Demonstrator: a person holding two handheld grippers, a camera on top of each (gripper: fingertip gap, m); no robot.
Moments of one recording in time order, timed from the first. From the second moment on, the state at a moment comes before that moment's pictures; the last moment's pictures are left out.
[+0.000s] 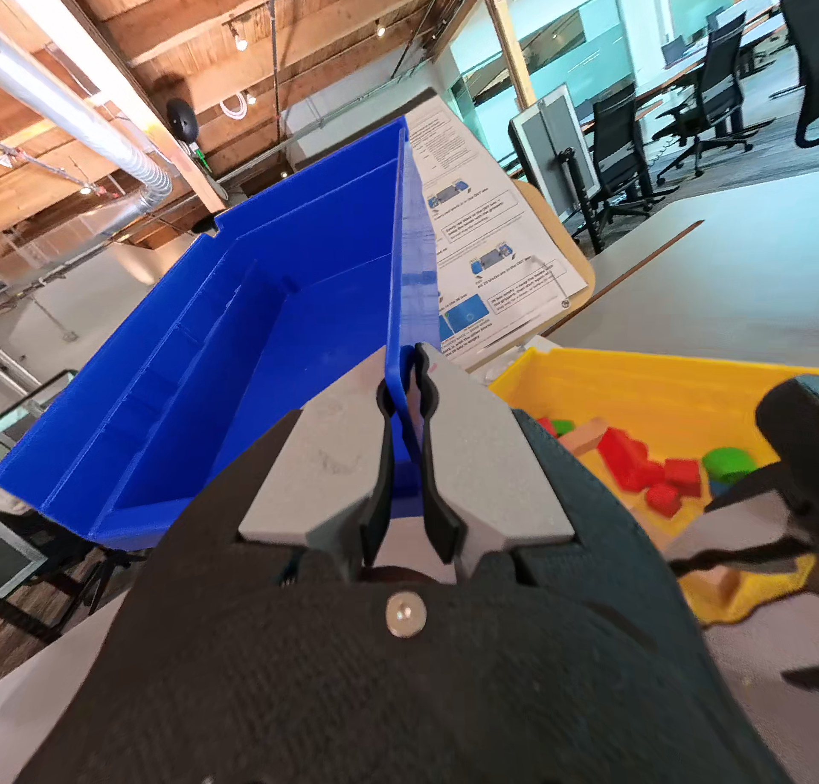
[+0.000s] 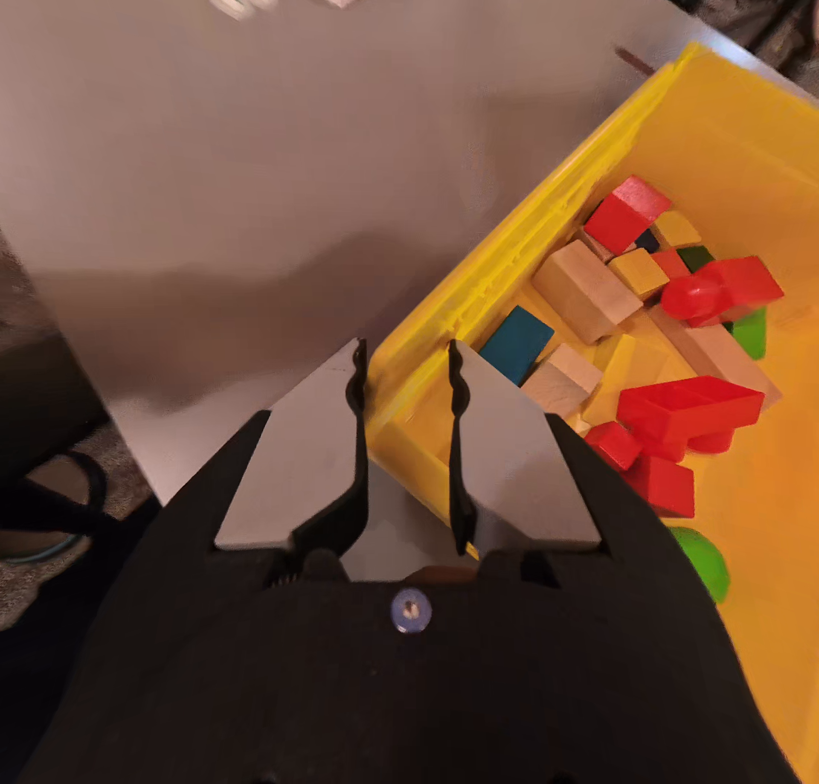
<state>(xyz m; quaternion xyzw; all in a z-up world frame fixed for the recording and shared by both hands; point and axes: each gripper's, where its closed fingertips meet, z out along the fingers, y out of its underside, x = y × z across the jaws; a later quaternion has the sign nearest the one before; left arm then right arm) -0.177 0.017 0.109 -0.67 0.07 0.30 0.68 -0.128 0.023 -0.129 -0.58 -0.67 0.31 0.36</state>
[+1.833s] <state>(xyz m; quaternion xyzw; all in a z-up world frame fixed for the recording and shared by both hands) 0.010 0.079 -0.111 -0.86 0.22 -0.01 0.46 0.209 0.259 -0.036 -0.68 -0.47 0.28 0.48</state>
